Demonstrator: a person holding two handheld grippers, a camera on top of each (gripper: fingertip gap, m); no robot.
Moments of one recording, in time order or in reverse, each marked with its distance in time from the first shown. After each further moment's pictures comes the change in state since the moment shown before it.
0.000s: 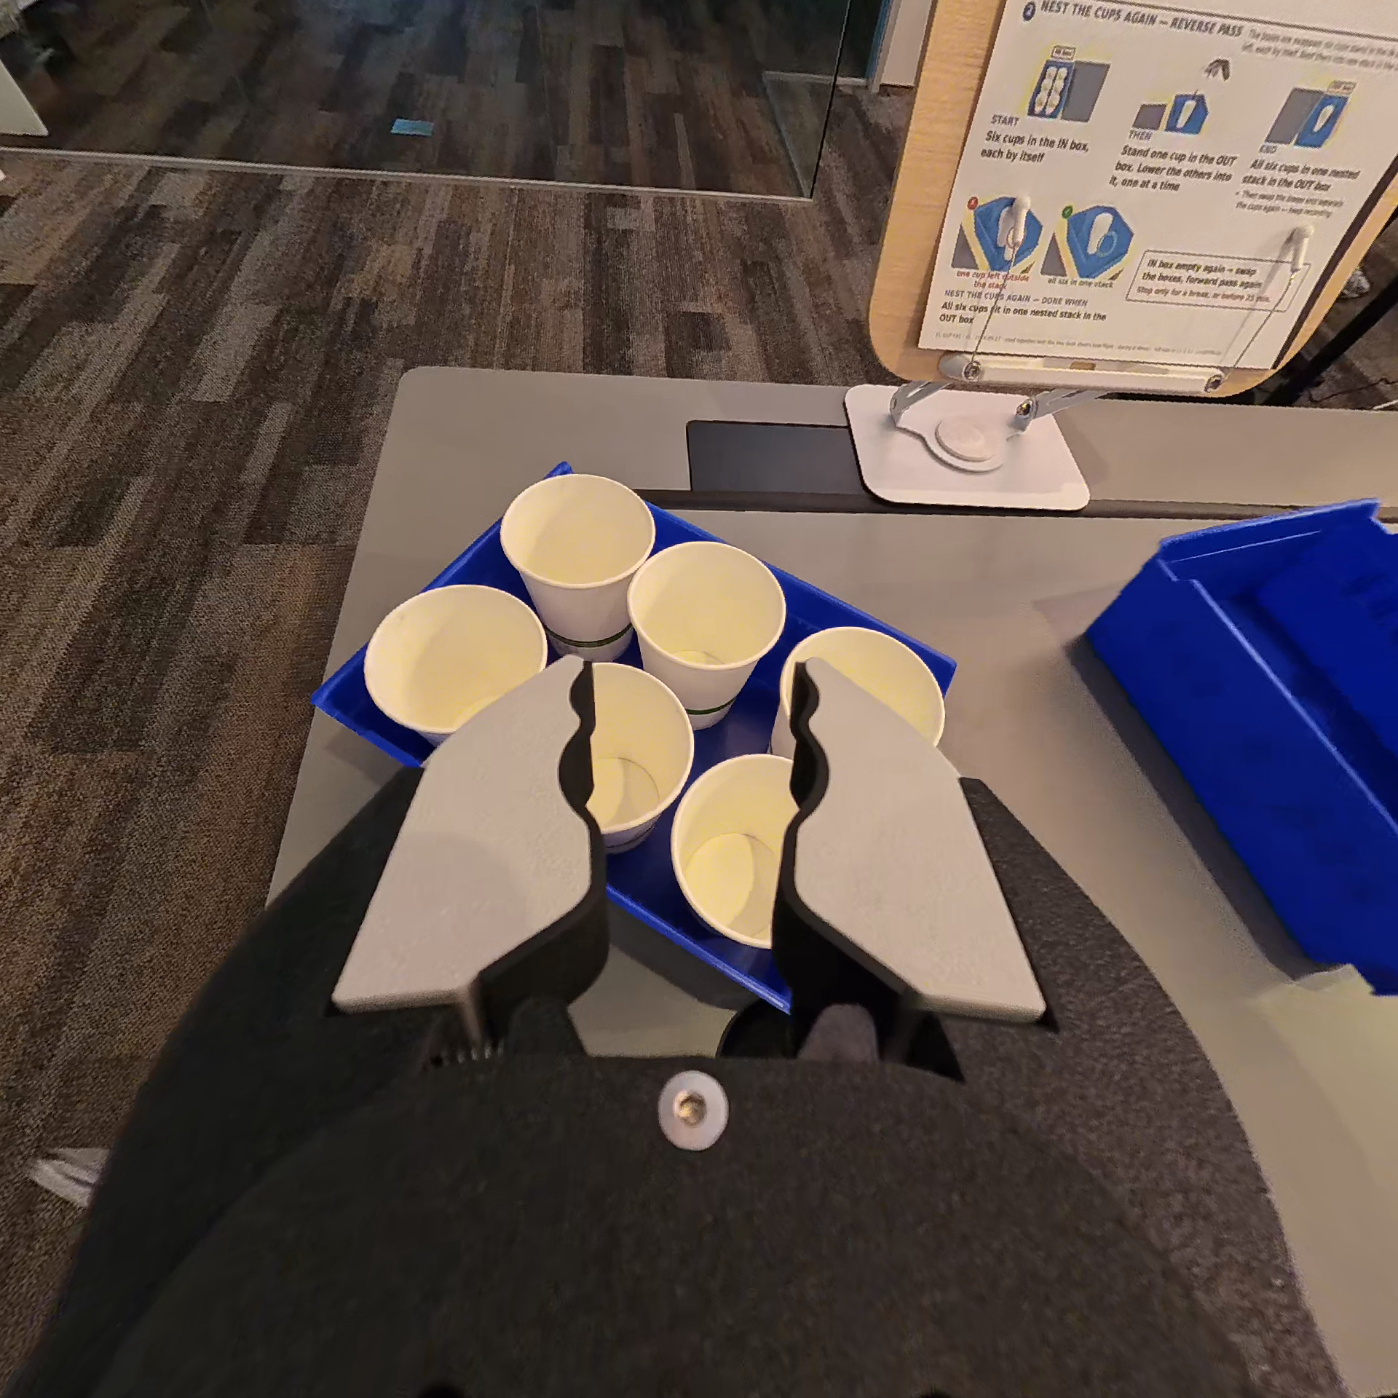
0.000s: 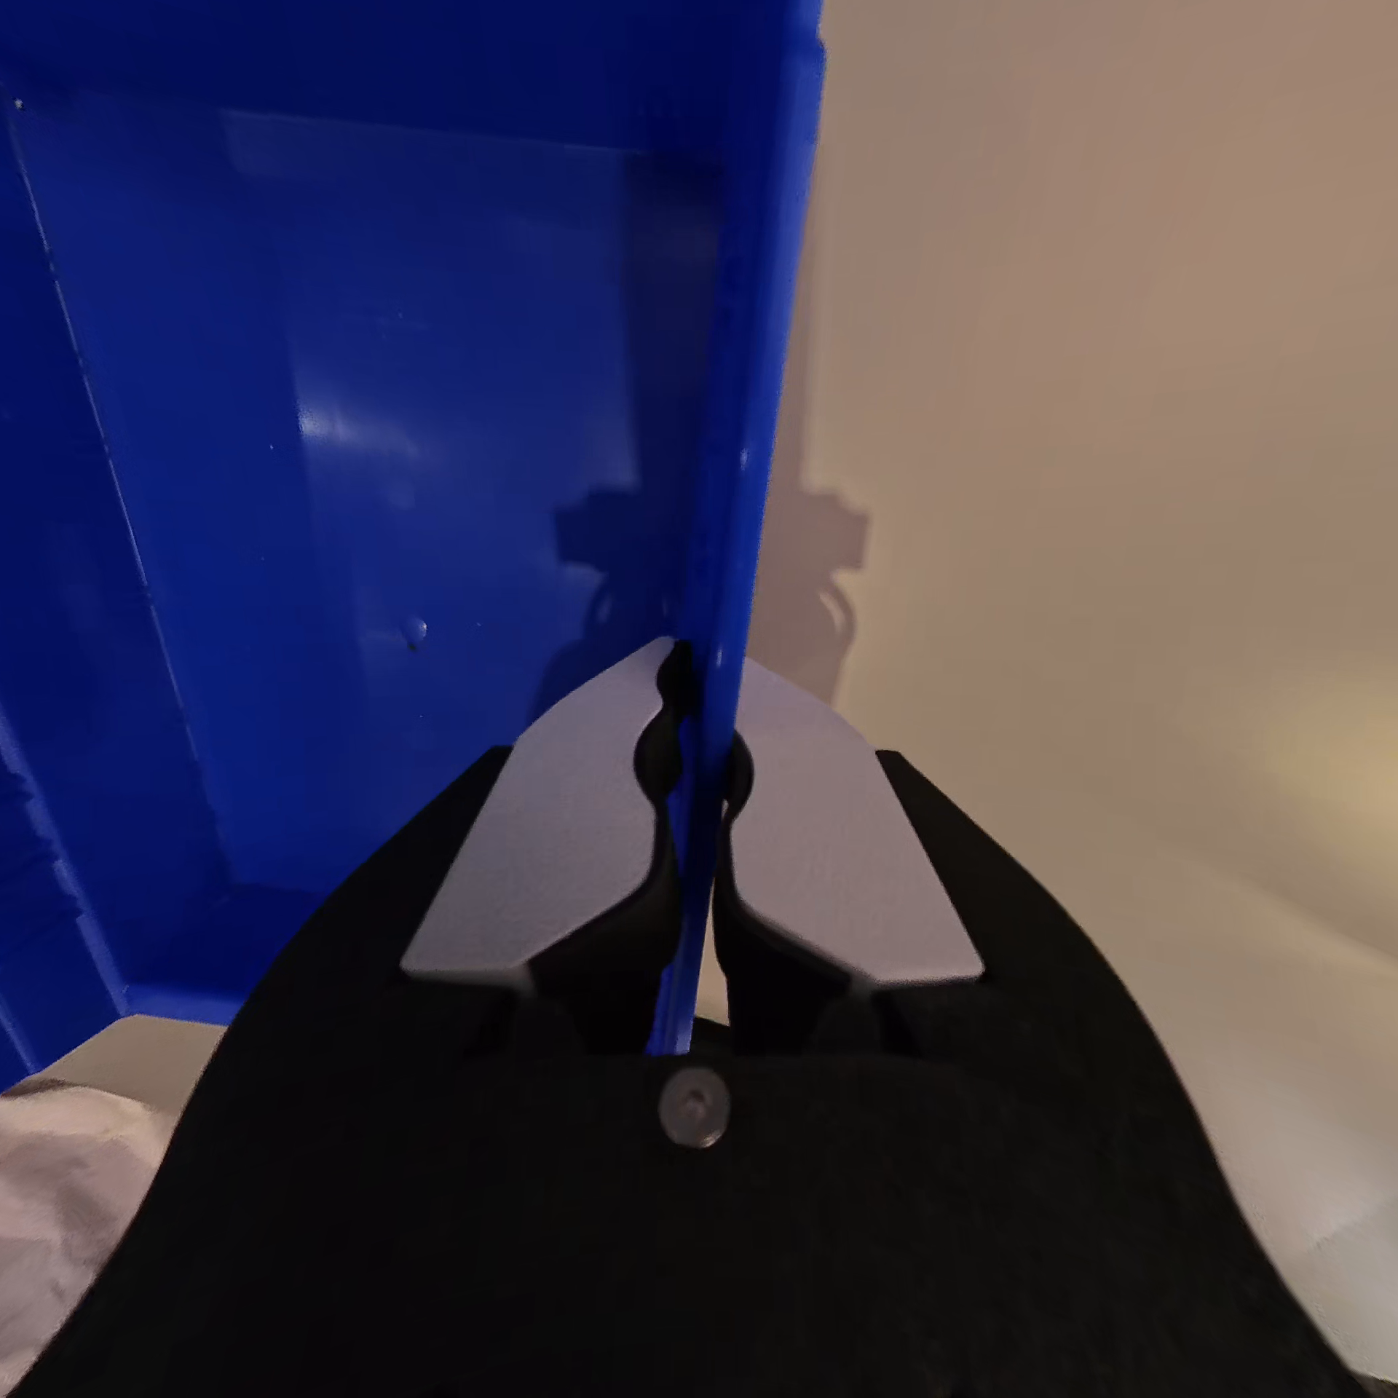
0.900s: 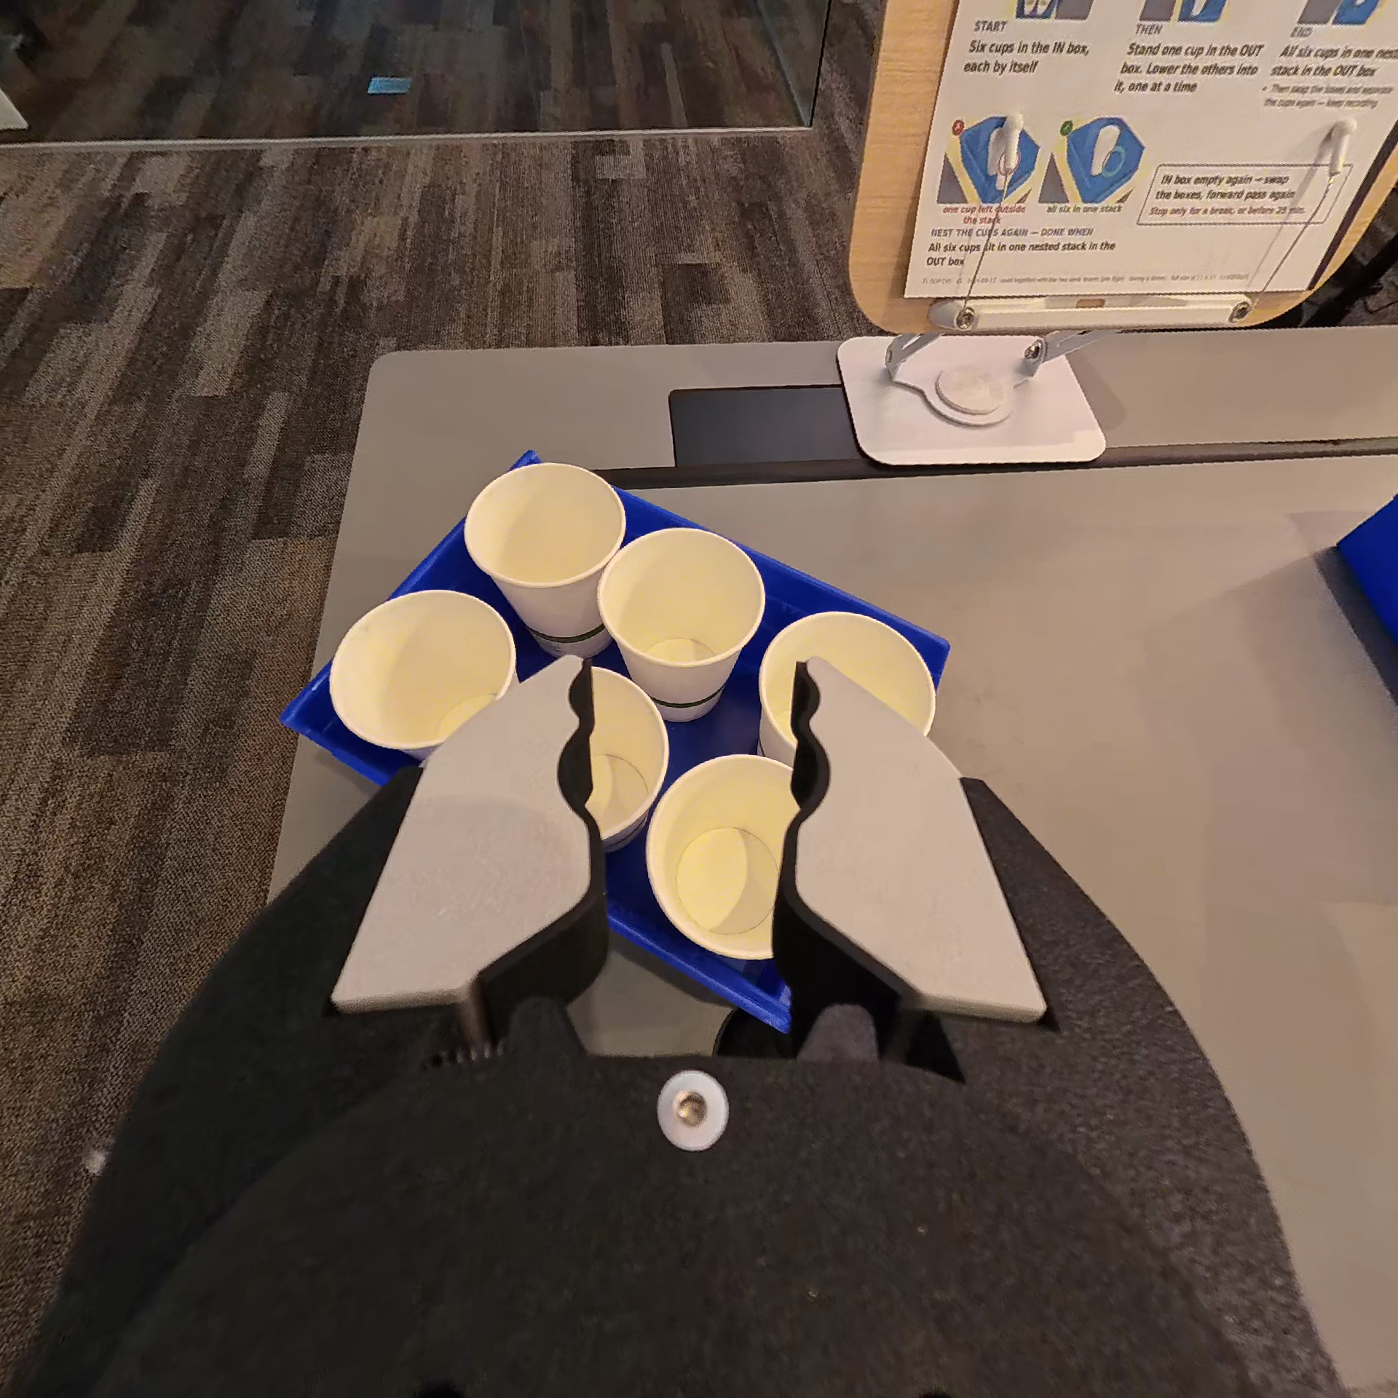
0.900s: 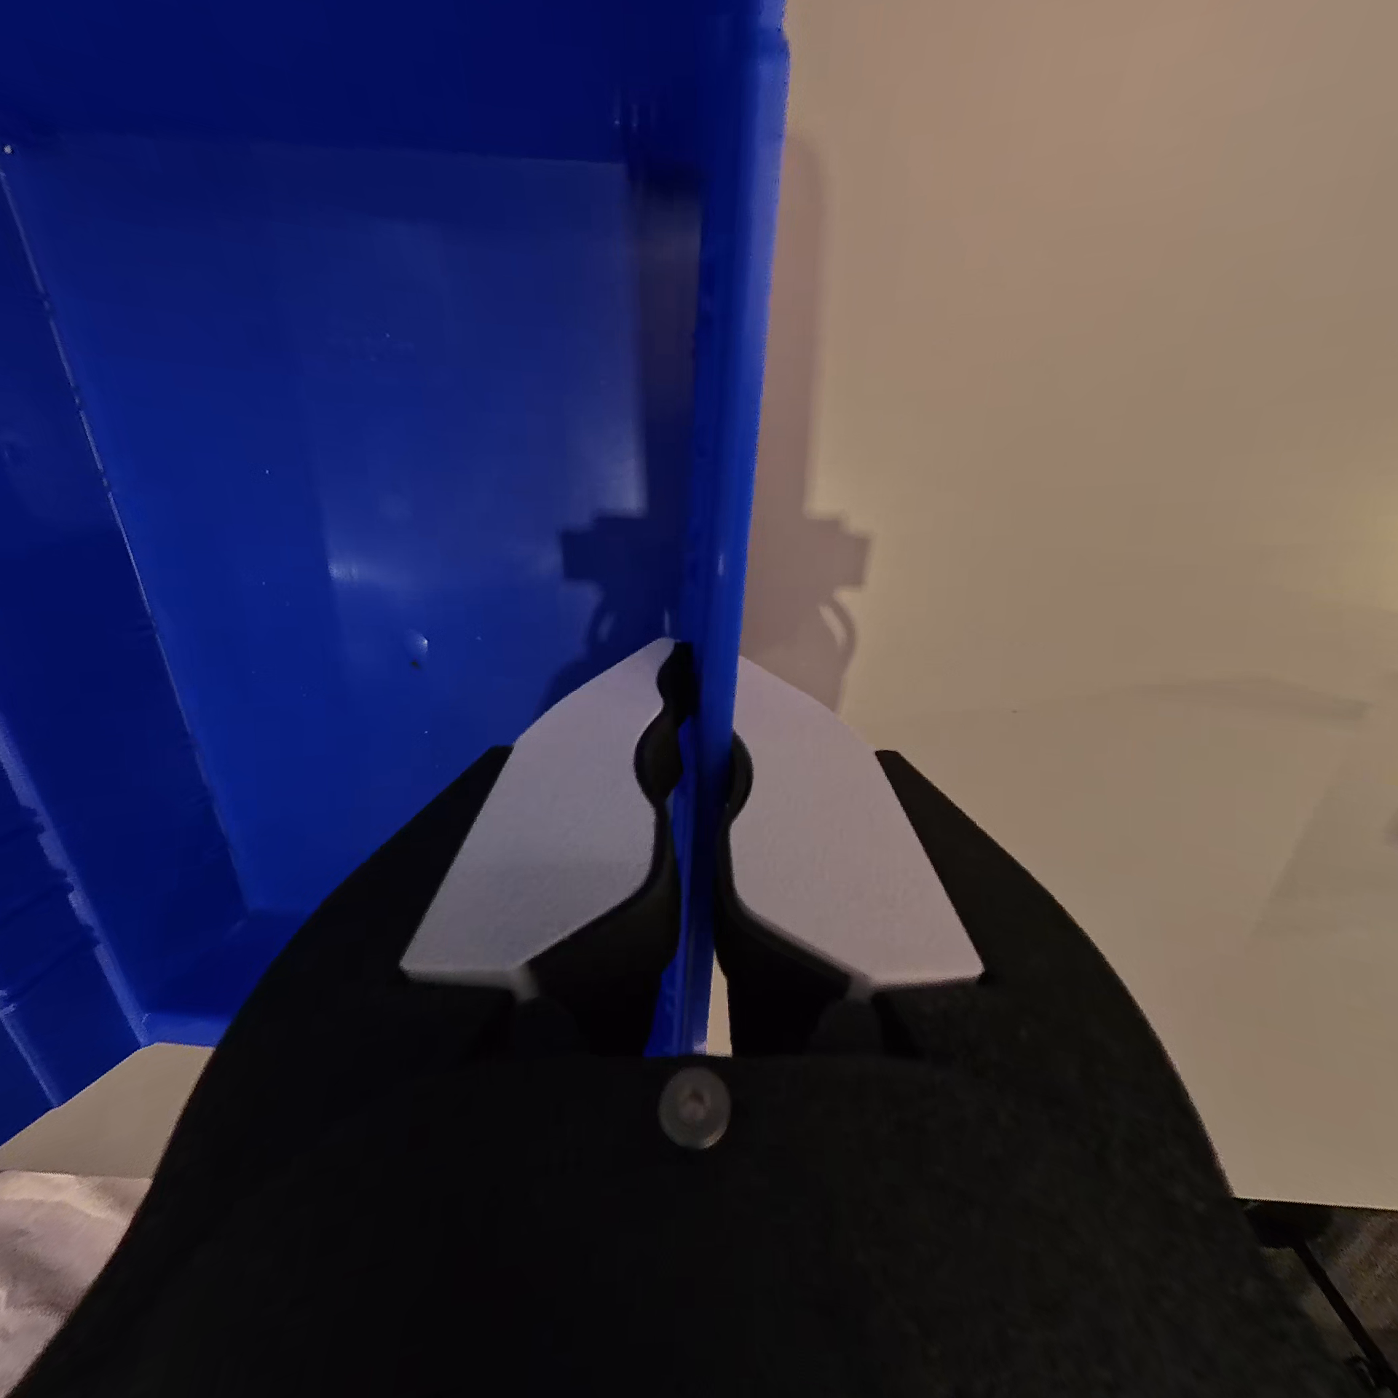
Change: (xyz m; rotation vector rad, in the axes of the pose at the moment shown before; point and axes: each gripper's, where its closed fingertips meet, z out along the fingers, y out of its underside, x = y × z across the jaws) left arm 0.019 0.001 0.016 -0.058 -0.007 0.064; right arm 0.181 0.077 -0.024 0.026 0.064 0.312
